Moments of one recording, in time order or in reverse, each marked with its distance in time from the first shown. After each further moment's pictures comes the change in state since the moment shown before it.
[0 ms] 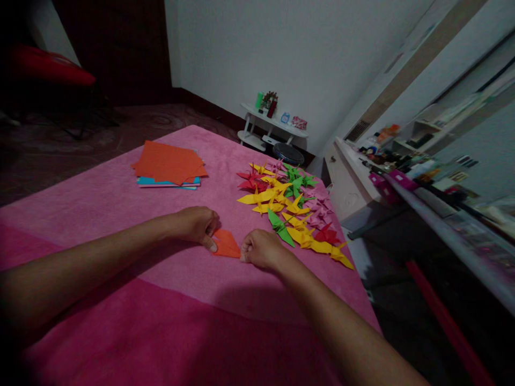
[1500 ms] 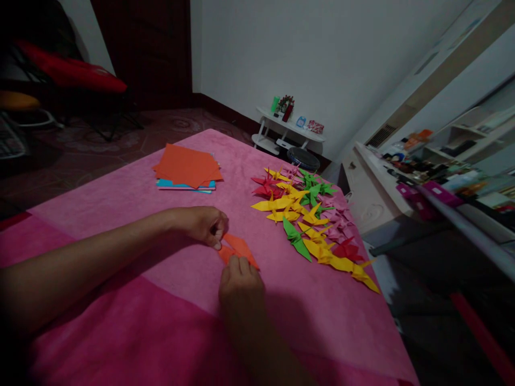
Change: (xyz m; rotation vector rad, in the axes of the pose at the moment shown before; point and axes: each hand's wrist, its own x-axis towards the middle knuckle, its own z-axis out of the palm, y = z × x) left_hand 0.001 -0.040 -0.001 -0.378 -0.068 0.230; right_hand -0.020 -0.053 0.092 -0.601 0.762 -0.349
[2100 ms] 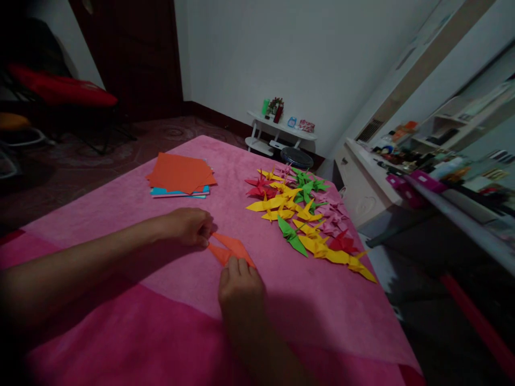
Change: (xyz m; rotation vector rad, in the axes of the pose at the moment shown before) left_hand -0.019 0.032 -0.006 0.482 0.079 -0.371; right_hand -0.006 -0.004 0.008 -0.031 0.091 0.081
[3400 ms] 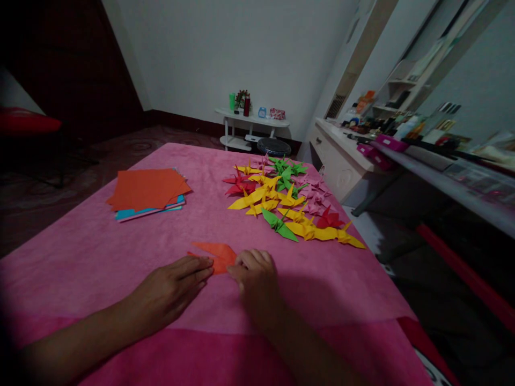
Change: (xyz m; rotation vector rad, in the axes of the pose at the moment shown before) left_hand -0.045 0.037 0.069 0.031 0.455 0.497; right_hand -0.003 0.043 -0.005 0.420 -0.089 0.211
